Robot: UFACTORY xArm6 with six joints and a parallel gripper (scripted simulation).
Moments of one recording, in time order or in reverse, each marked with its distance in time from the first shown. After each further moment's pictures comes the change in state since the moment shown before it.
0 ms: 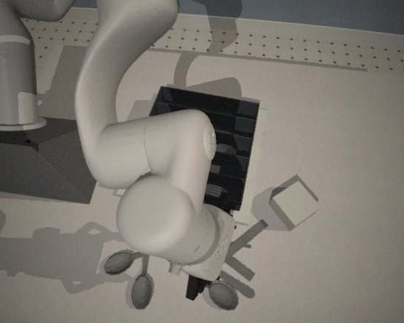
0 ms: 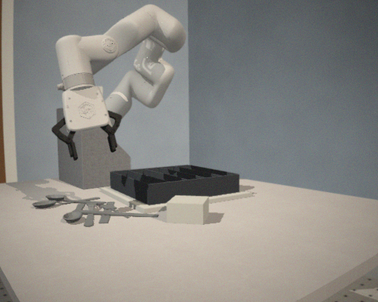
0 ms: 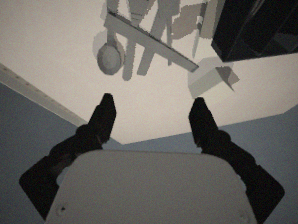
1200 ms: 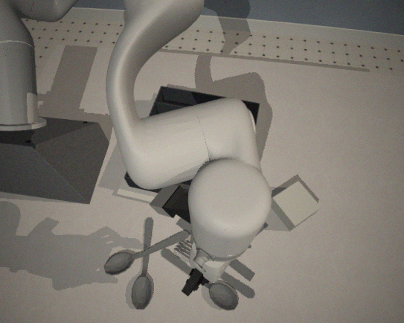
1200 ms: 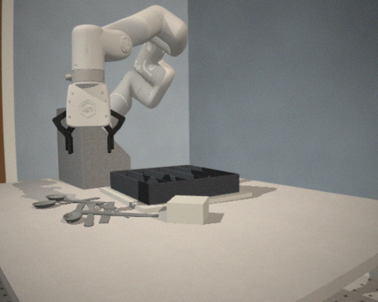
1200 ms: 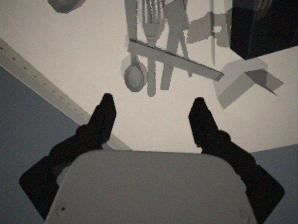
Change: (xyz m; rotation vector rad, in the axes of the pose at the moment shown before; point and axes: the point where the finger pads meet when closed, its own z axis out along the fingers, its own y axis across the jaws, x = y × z) arm -0.001 -0.008 -0.008 0.190 0.212 0.255
